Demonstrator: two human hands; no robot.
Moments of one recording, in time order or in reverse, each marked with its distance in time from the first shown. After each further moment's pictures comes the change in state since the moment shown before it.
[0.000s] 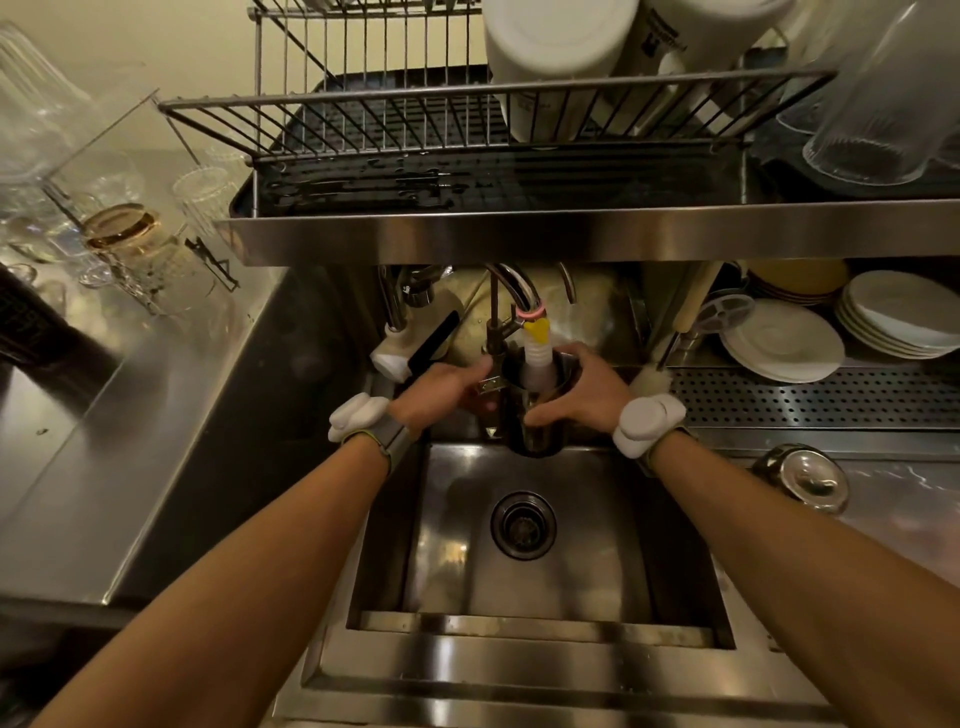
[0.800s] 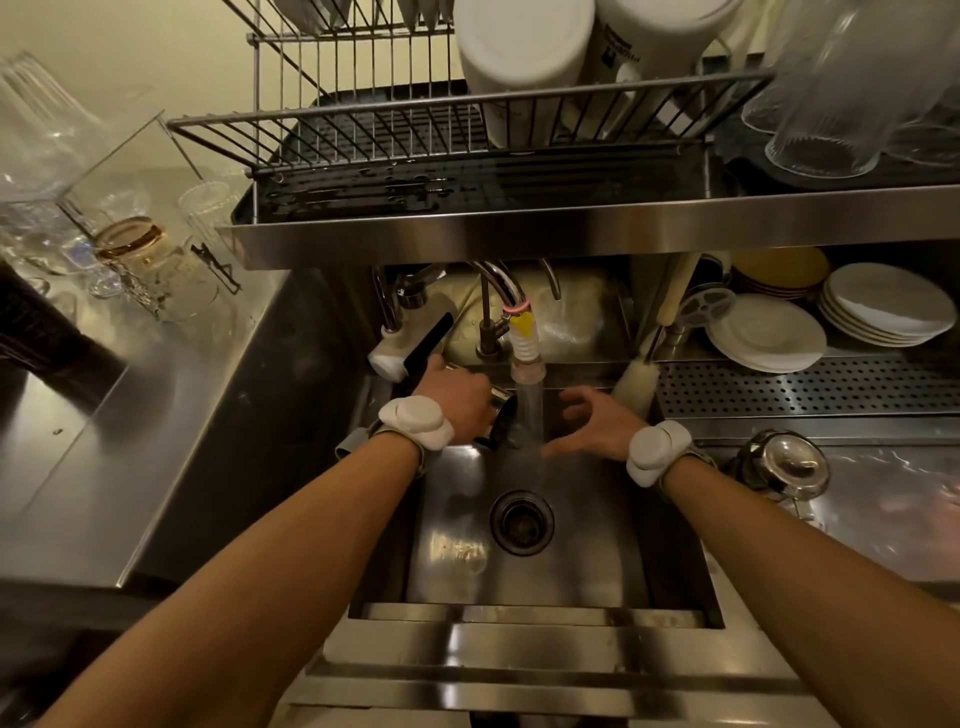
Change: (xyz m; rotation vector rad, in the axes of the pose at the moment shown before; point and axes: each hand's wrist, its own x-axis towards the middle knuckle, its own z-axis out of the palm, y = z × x) left_hand -0.008 0.012 0.025 1.377 0.135 0.323; right_hand -0.030 0.040 -0.003 -0.066 -0.115 0.220
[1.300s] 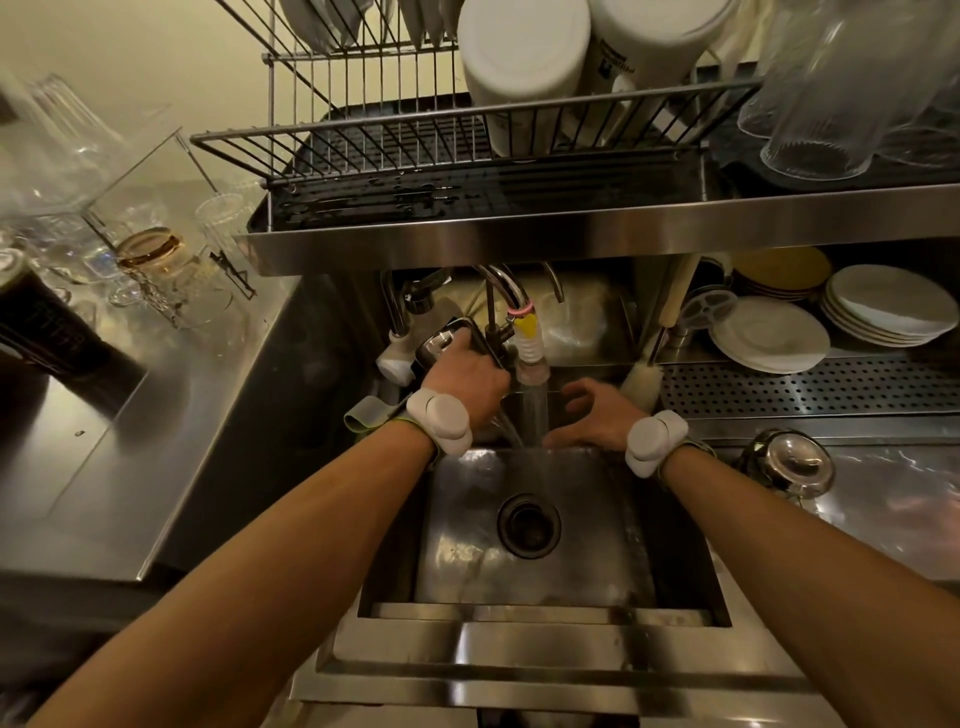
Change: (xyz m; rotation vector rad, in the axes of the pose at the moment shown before) left_hand -0.002 0.008 -0.022 0.381 0.154 0.161; right_hand -0.001 -0.016 0.001 -0.053 0.085 -0.021
